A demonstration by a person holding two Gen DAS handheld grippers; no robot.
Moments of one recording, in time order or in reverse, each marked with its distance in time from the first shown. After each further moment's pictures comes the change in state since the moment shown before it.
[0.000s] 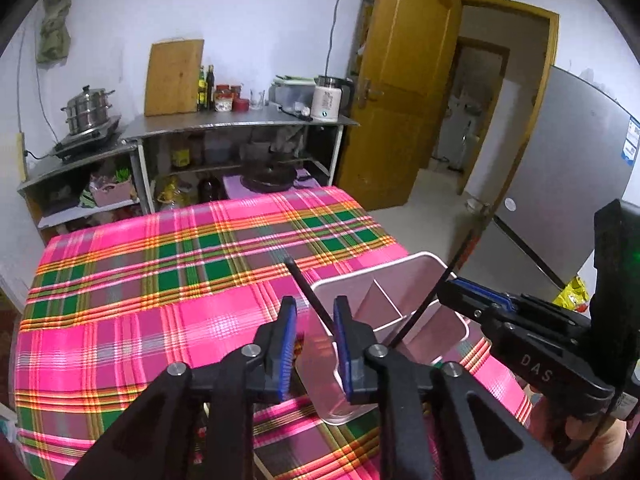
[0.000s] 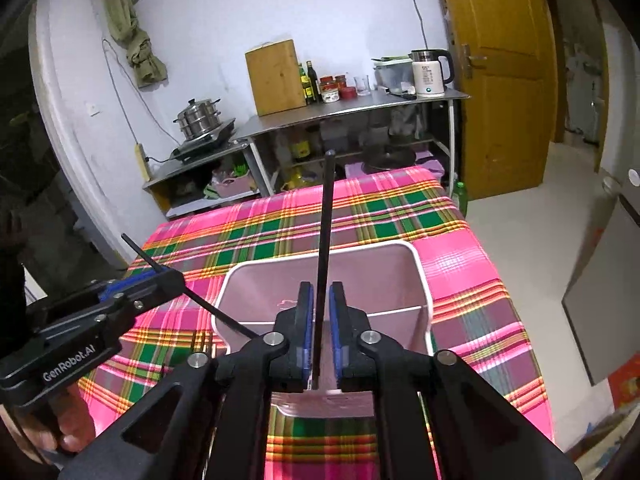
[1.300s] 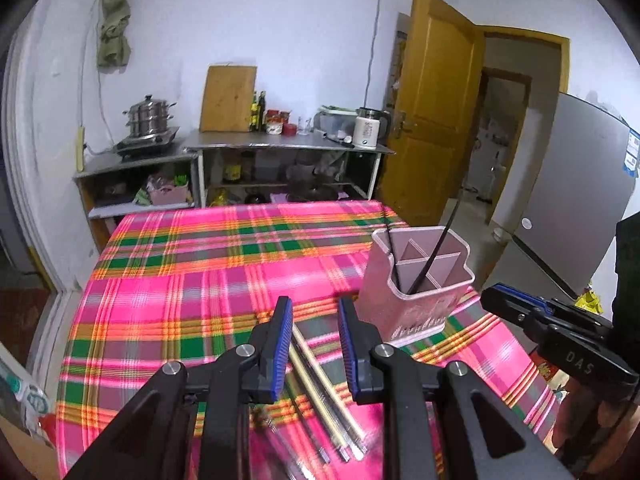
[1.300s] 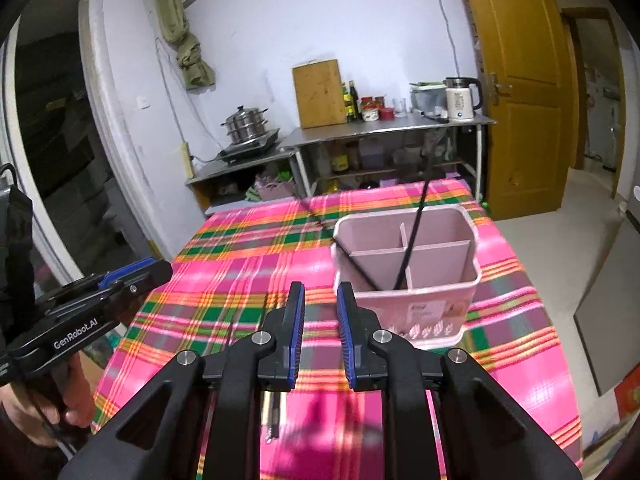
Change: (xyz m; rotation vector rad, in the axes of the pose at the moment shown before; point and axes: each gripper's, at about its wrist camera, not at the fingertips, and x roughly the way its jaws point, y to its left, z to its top) left arm -0.135 0.048 -0.091 -0.069 -0.105 0.118; right arm -0.087 0.070 -0.073 -0.090 -0.044 0.115
